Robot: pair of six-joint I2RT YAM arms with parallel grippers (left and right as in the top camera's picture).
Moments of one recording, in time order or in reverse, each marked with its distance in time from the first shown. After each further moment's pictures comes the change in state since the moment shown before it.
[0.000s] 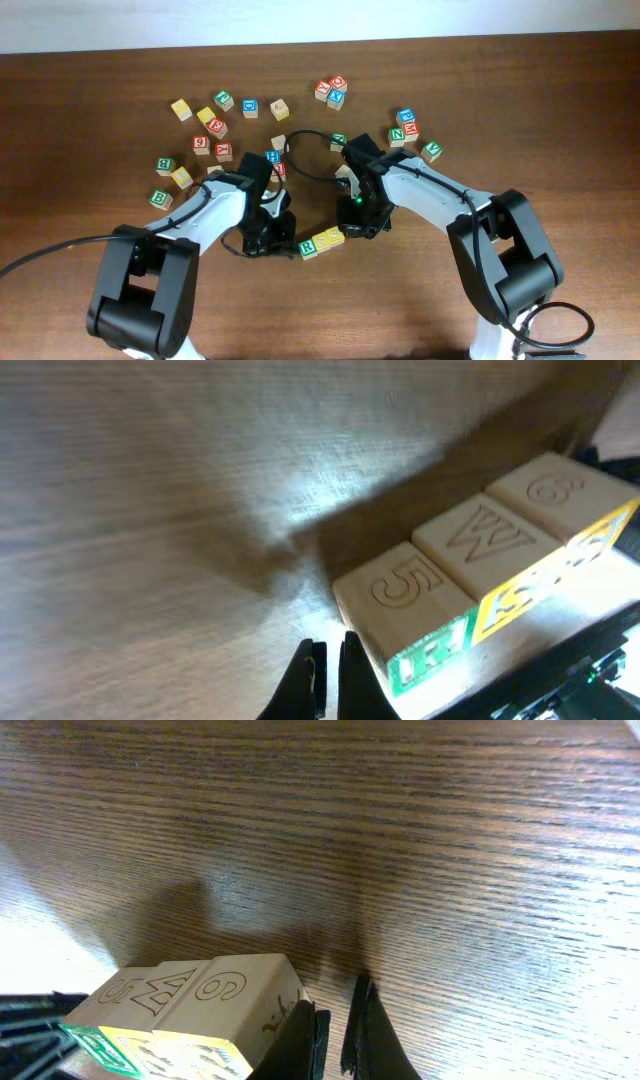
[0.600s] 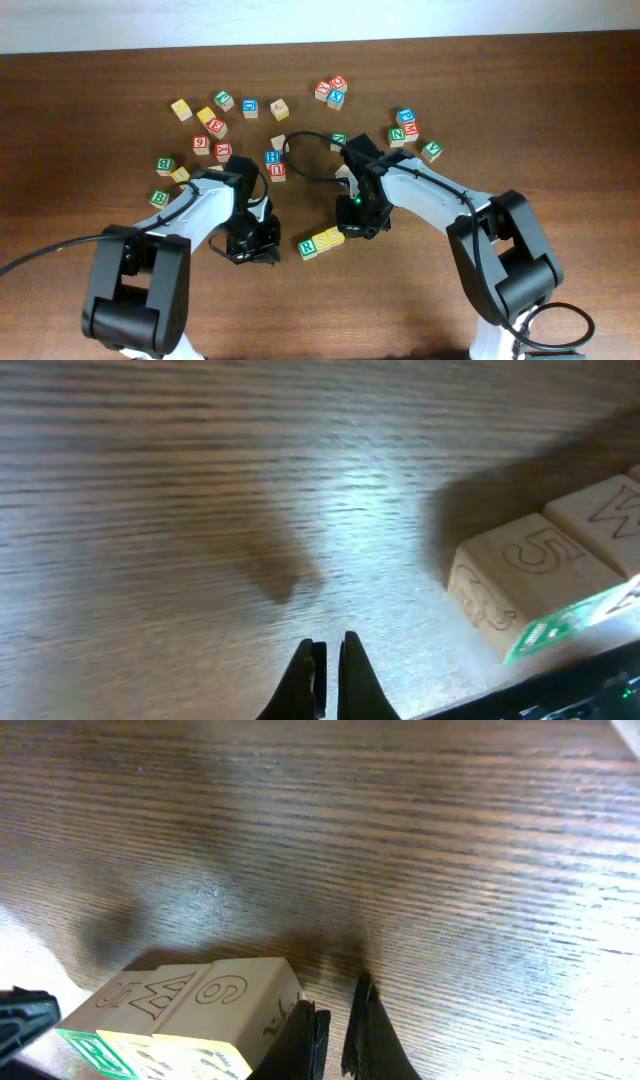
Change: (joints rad) left arm 0.055 0.000 0.002 -0.127 -0.087 0.000; right arm 0.003 -0.002 0.000 0.009 0.019 0.000
